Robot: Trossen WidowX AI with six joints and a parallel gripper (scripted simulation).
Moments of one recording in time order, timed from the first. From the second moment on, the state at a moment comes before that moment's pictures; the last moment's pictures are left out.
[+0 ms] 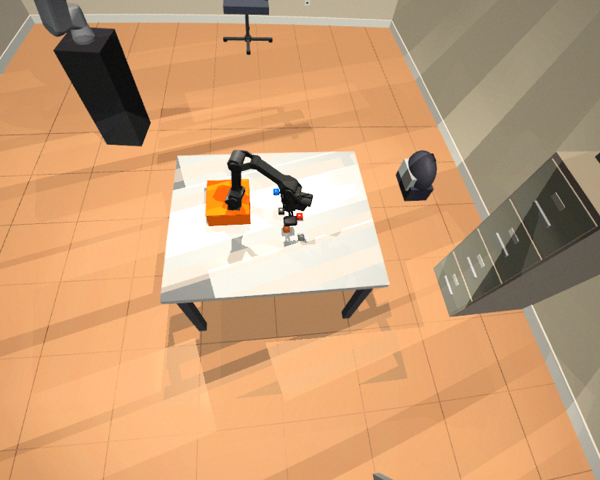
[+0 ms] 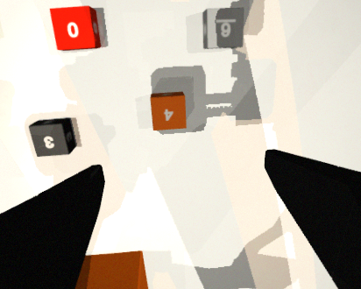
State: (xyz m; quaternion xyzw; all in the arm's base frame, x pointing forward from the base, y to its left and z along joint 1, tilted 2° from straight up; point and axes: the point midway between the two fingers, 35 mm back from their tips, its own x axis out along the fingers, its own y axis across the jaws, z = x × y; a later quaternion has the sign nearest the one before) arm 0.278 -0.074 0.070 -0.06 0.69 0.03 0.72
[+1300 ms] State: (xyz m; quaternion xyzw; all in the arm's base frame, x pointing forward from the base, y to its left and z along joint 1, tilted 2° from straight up) arm 0.247 0.052 0.063 -0.06 0.70 0.03 0.71
